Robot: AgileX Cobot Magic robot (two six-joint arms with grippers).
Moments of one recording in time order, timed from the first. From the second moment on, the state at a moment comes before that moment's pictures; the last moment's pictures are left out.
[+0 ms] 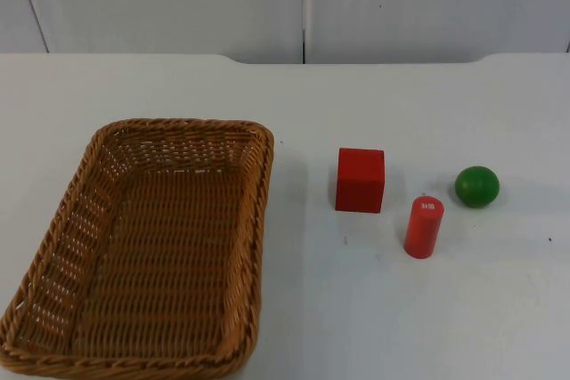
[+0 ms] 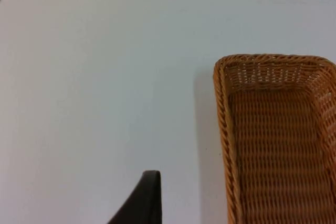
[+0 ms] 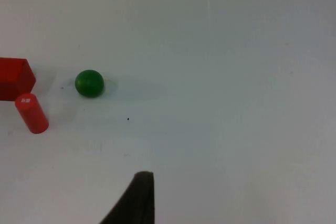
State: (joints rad) right arm 0.05 0.00 -0.52 -0.08 1.09 0.03; left arm 0.05 0.53 -0.69 -0.15 0.88 0.07
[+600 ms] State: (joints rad) right arm 0.05 0.02 -0.54 -0.08 1.07 0.03; left arm 0.05 0.82 -0.74 -0.27 0.87 0.17
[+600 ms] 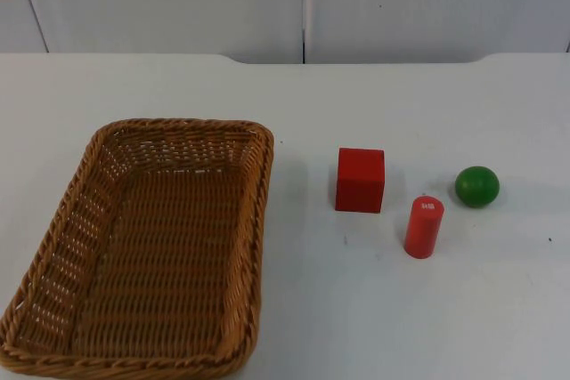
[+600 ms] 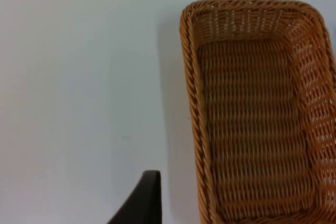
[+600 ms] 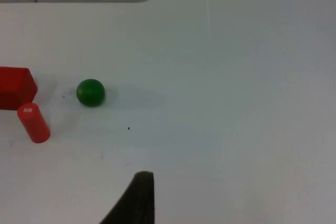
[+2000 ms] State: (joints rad) right arm 0.05 0.78 -0.85 -0.08 0.78 0.03; left arm 0.05 1.18 -0.74 -0.37 0.78 0.34
